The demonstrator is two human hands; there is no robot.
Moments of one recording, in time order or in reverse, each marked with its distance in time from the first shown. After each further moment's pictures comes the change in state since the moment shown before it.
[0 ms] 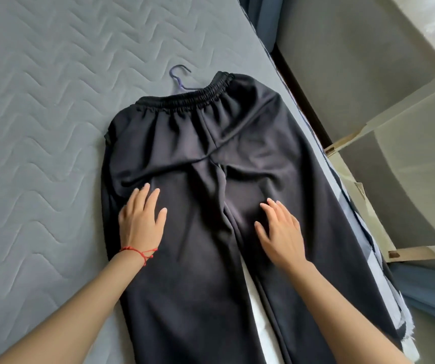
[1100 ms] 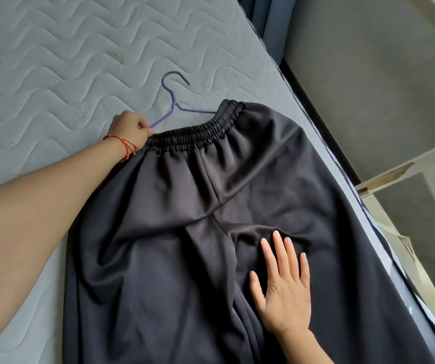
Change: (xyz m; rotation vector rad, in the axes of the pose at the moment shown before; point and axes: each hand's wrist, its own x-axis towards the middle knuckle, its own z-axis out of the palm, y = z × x) left_hand 0.317 0.031 -0.031 -0.172 -0.019 -0.070; right_hand 0.075 -0.008 0.058 -0.098 0.161 0.014
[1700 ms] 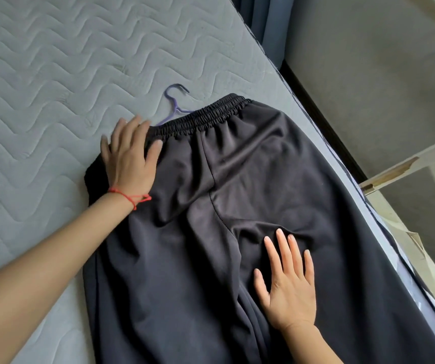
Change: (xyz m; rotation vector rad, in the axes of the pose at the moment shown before) left_hand -0.076 -0.005 0.008 0.179 0.352 0.282; right_hand 0.001 0.001 0.004 0.009 0.035 -0.003
